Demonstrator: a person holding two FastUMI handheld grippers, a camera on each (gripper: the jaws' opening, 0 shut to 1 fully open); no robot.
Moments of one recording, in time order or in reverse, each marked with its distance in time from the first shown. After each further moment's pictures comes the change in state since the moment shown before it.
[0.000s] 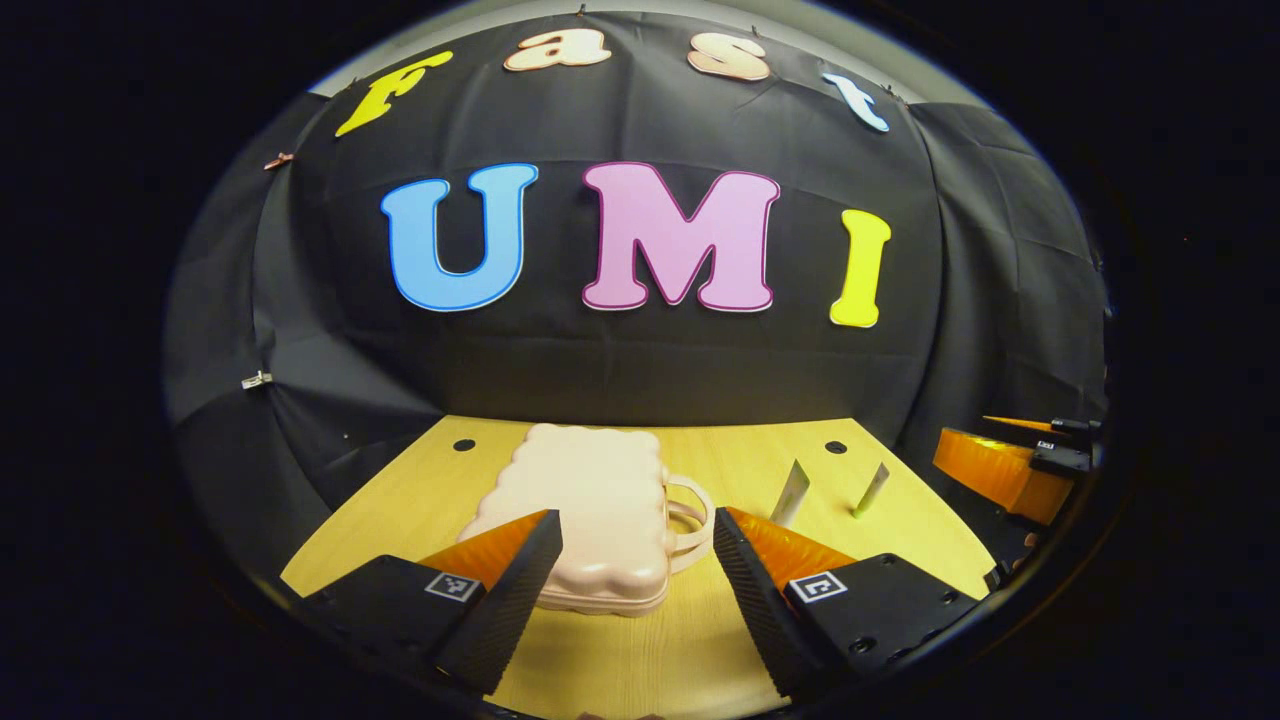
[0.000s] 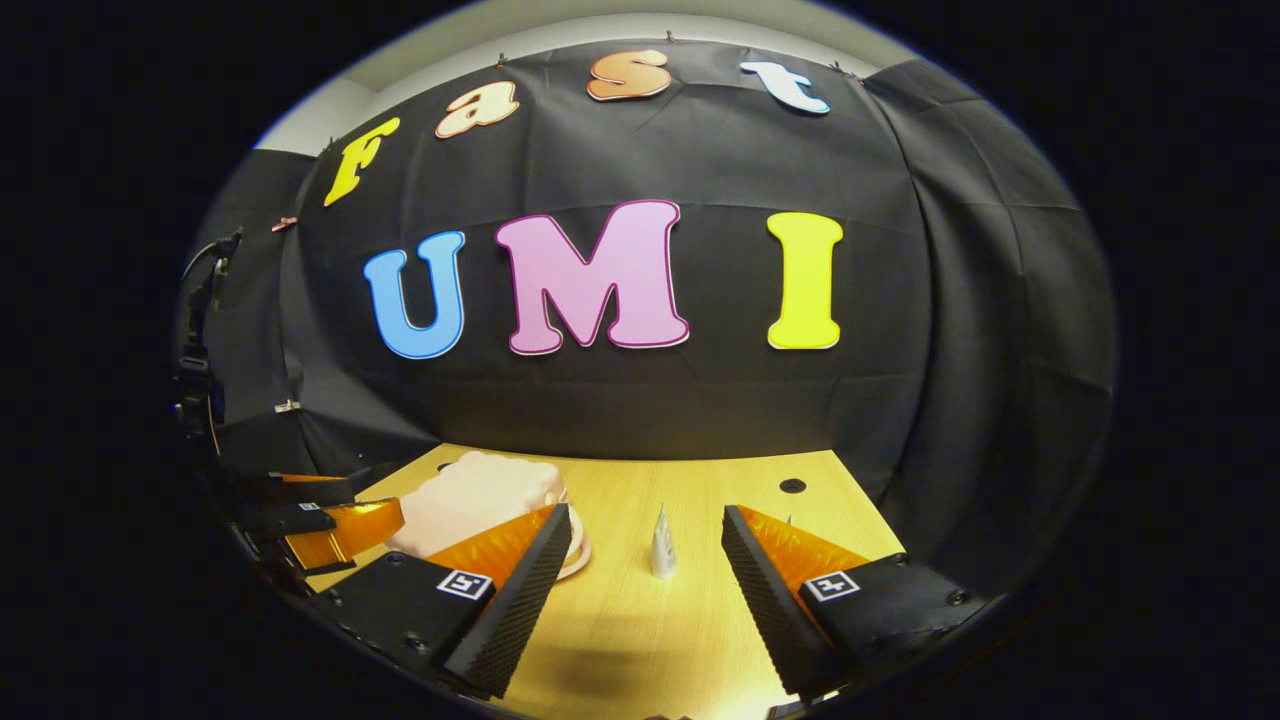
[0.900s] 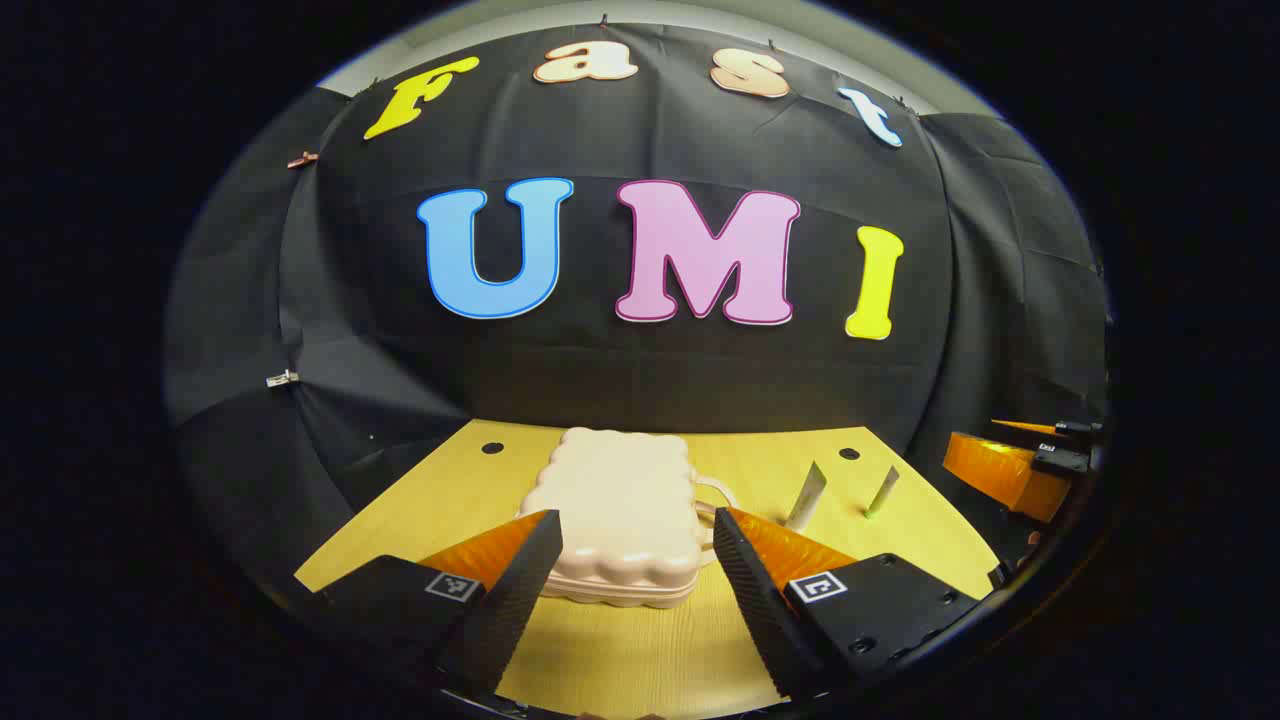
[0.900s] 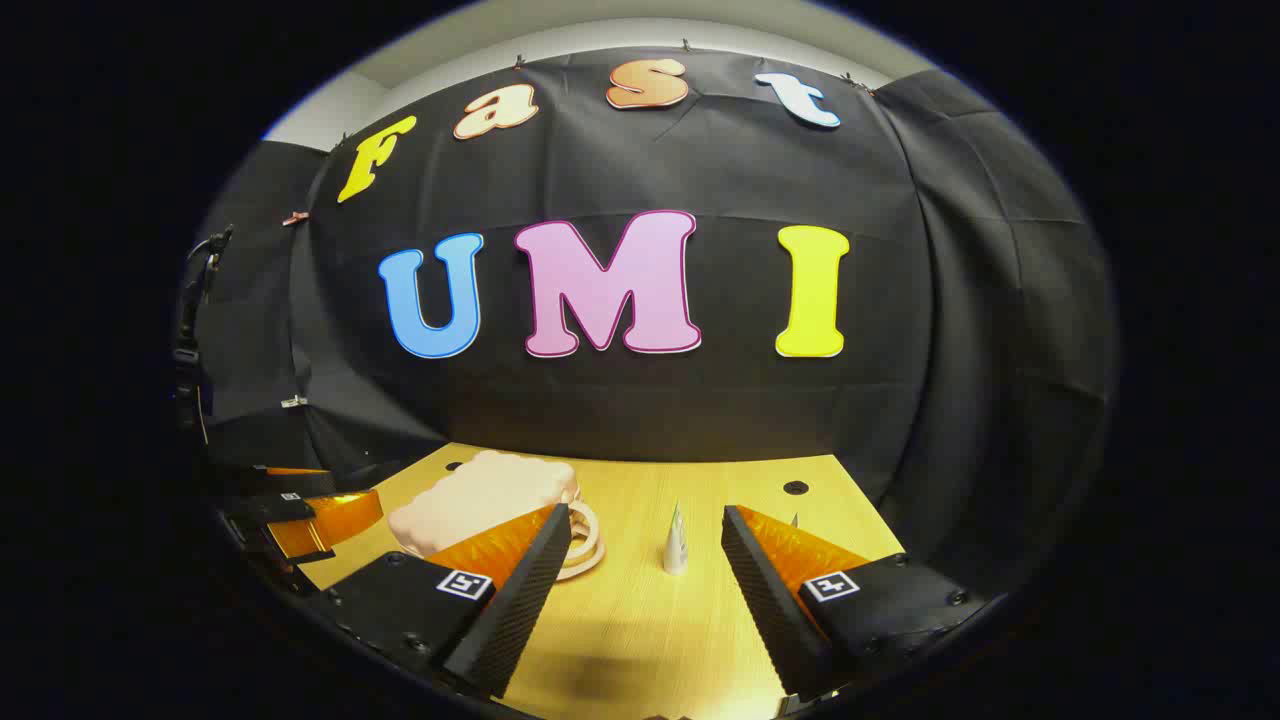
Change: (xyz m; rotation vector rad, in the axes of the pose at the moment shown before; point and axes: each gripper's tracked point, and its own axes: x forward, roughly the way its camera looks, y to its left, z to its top) left arm -0.048 0.041 -0.002 -0.025 -0.036 0.043; right arm -0.025 0.032 0.003 -0.022 -0.014 0.008
